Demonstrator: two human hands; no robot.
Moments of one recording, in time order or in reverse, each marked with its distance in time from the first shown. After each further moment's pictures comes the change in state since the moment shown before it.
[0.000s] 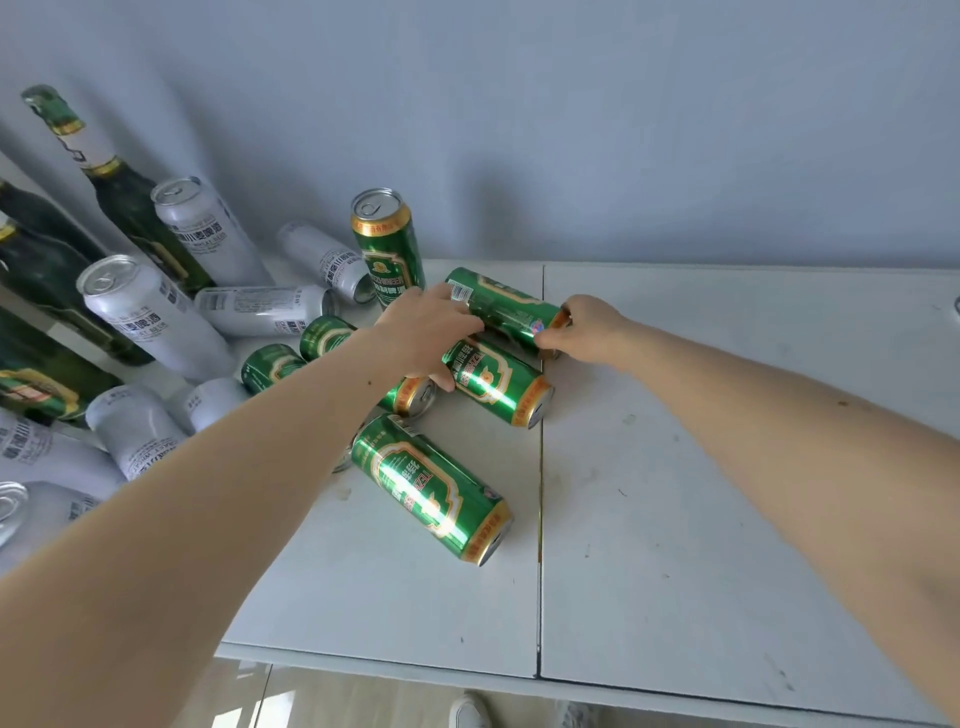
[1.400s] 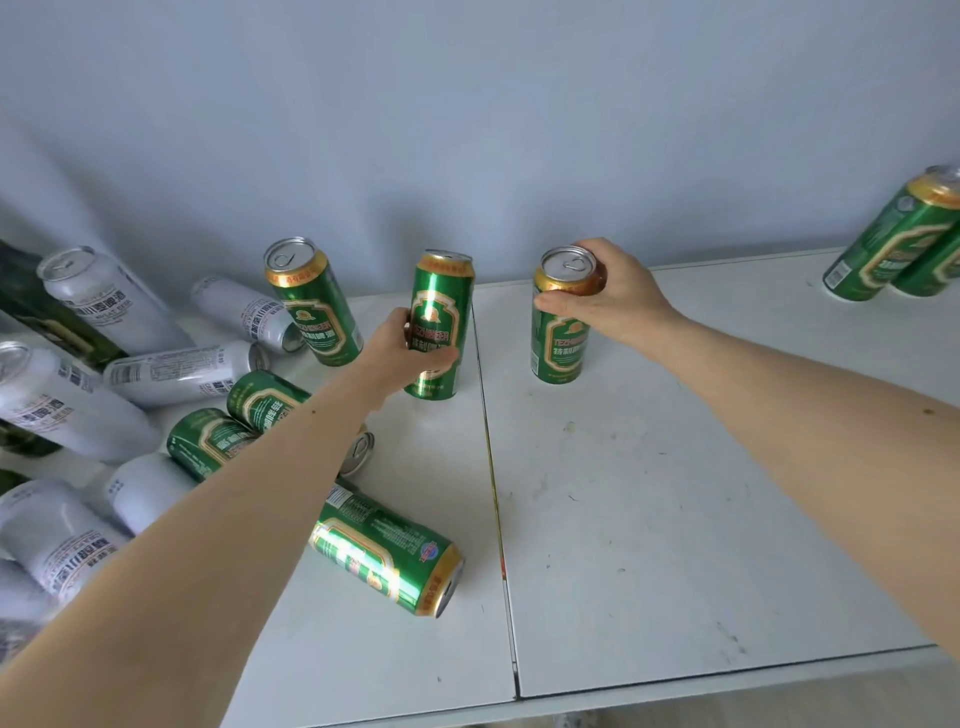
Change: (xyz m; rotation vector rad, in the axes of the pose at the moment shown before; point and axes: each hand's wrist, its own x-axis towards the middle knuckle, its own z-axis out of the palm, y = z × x) left_hand 0.026 0.034 -0.007 -1.557 0.148 -0.419; right_hand -0.046 0.043 -0.076 0.369 0.440 -0.189
